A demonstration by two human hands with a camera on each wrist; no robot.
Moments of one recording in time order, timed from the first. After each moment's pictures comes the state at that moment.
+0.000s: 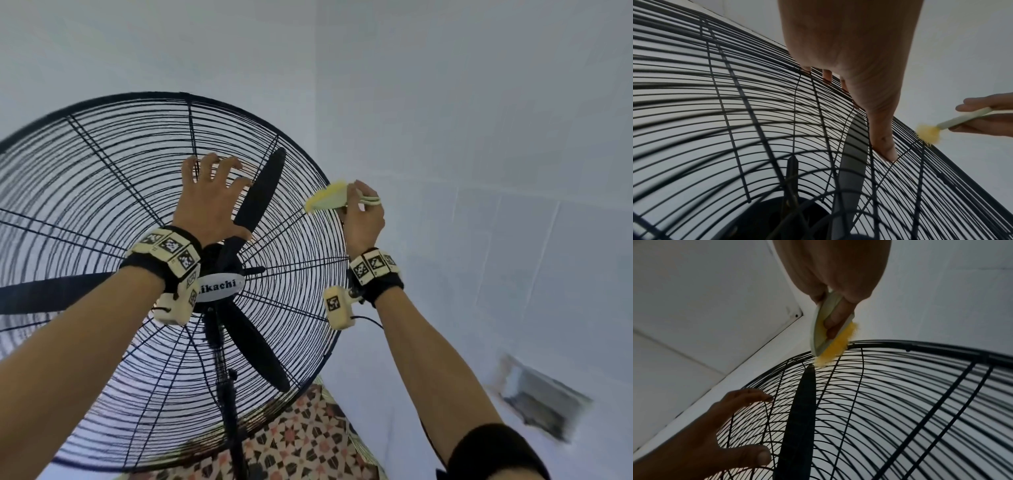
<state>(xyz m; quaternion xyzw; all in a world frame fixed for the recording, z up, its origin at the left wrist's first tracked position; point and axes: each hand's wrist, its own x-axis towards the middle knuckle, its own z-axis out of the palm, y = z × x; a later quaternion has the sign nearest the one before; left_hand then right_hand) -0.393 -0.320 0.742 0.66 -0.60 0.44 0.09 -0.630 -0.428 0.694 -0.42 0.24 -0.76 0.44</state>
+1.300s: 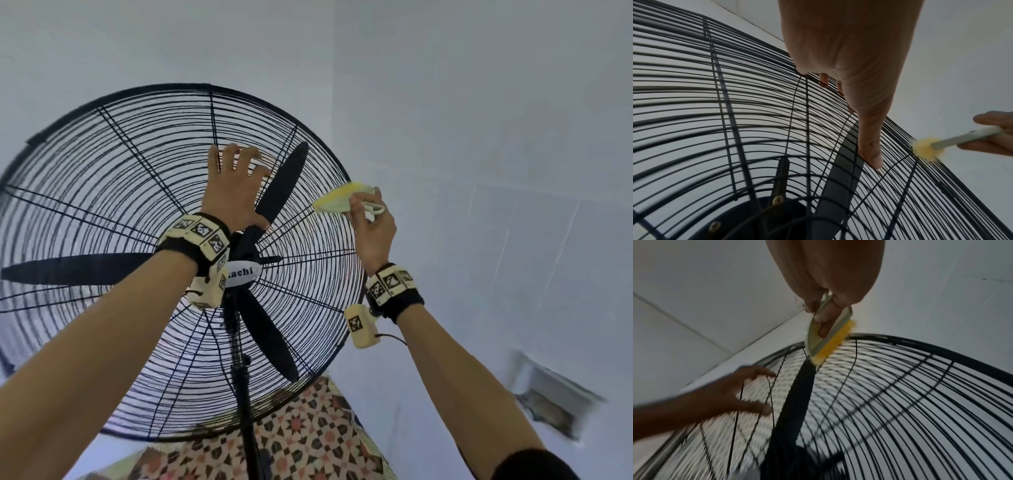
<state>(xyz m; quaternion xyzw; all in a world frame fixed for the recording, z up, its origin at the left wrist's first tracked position) -0.395 -0.314 0.745 0.69 -0.59 0.40 0.09 -0.631 -0.406 0.661 -0.55 0.22 -0.73 0.34</state>
